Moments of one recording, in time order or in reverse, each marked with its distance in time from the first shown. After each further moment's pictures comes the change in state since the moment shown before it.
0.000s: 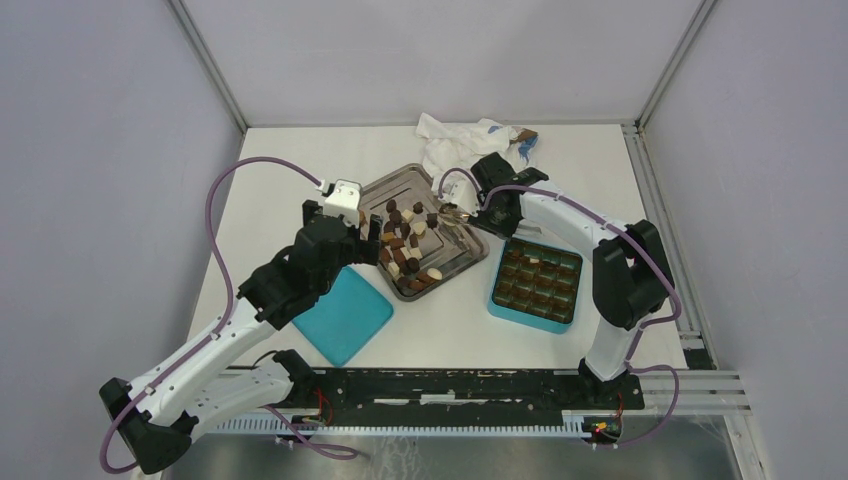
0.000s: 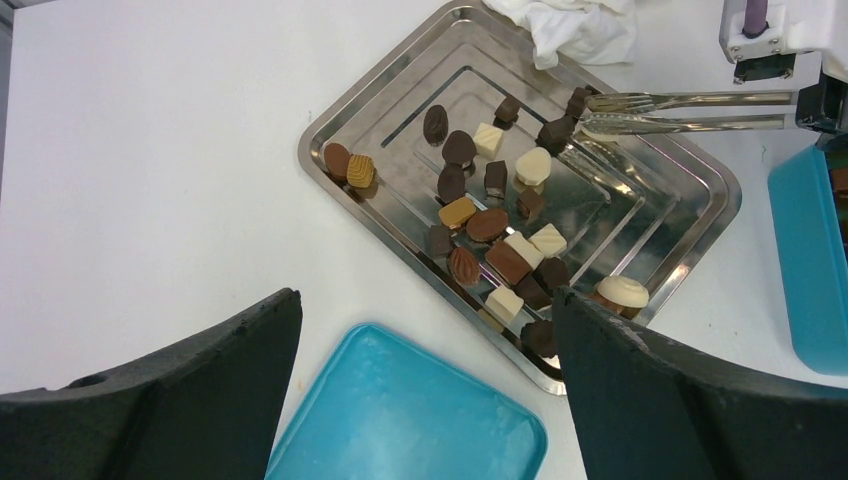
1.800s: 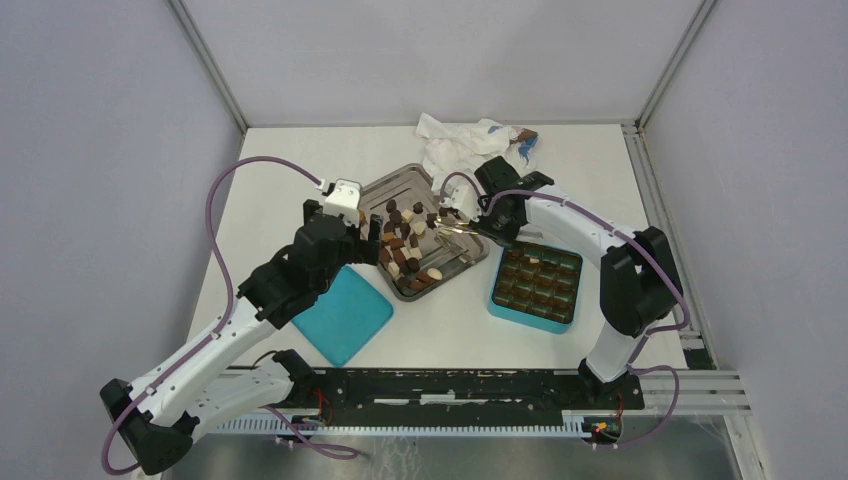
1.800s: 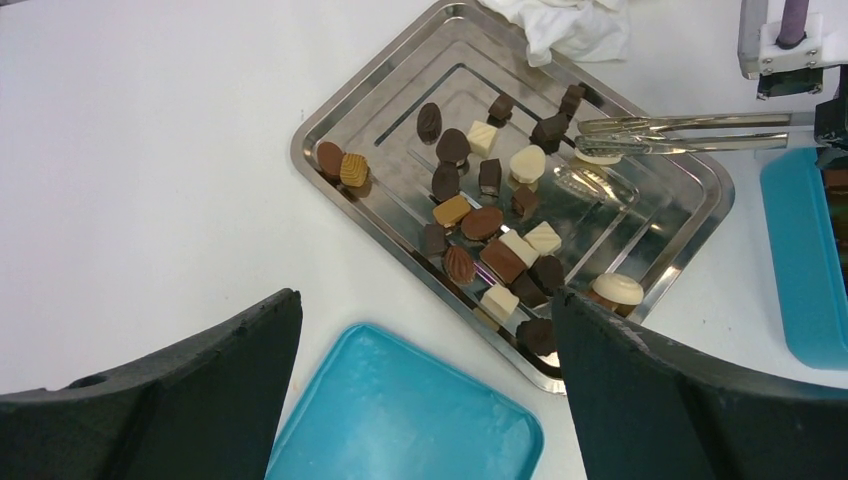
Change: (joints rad) left arm 0.015 0.003 0.000 0.001 0.019 0.000; right arm 0.003 -0.038 -0.036 -0.011 -0.085 -0.001
